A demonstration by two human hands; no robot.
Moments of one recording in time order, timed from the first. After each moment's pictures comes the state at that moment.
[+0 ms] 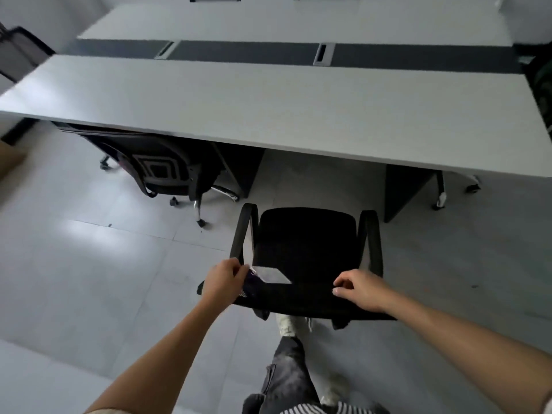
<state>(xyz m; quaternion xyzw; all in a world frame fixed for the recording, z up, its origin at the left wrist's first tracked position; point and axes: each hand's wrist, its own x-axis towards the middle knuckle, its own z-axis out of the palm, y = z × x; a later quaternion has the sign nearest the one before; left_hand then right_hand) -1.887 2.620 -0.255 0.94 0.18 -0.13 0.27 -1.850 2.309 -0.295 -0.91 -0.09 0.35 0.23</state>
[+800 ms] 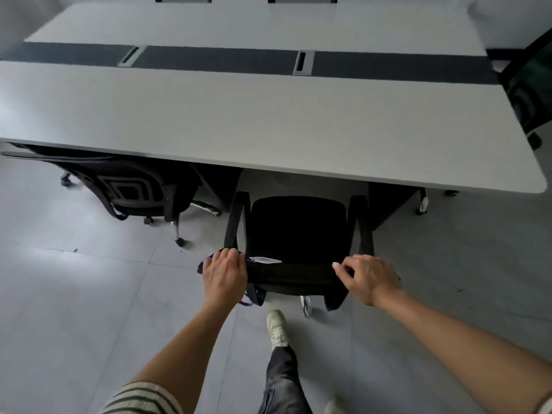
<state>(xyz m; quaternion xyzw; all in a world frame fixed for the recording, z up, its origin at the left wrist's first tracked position) -1.766 2.616 -0.292 0.98 0.11 0.00 0.14 -1.756 2.309 -0.296 -0.99 -0.09 0.09 0.10</state>
